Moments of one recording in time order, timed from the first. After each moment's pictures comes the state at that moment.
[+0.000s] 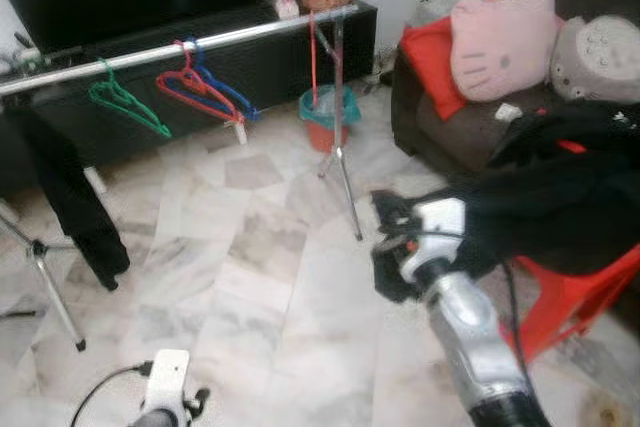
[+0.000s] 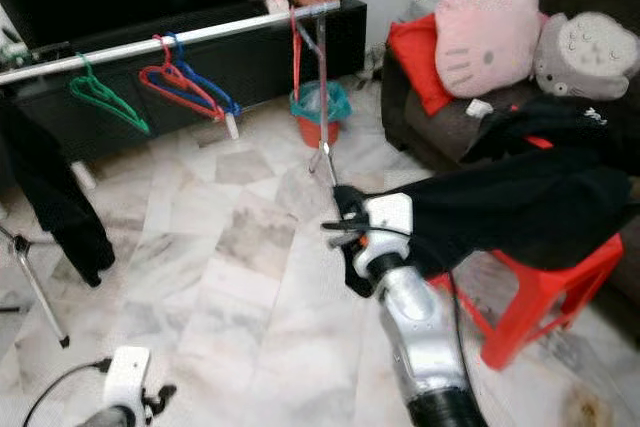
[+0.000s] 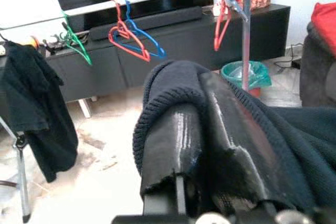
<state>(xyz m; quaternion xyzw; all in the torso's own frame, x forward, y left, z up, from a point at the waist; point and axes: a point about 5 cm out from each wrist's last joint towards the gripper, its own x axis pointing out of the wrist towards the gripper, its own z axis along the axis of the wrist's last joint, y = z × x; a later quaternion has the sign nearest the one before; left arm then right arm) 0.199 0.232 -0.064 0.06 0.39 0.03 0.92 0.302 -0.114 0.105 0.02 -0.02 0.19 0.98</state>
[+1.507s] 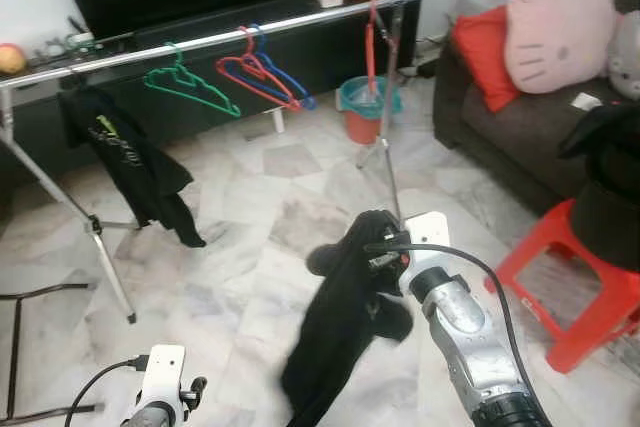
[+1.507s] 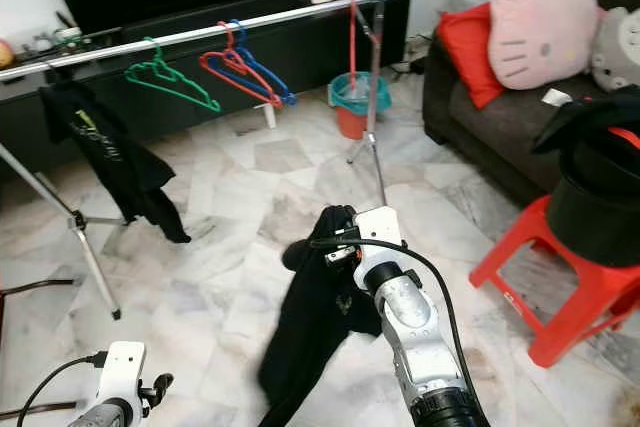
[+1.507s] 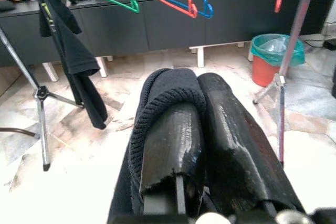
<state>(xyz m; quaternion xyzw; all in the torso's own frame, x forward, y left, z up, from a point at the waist) 0.199 0.232 -0.062 0.06 0.36 0.04 0.93 0.300 -0.126 0.081 -0.03 0.04 0.18 0.98</state>
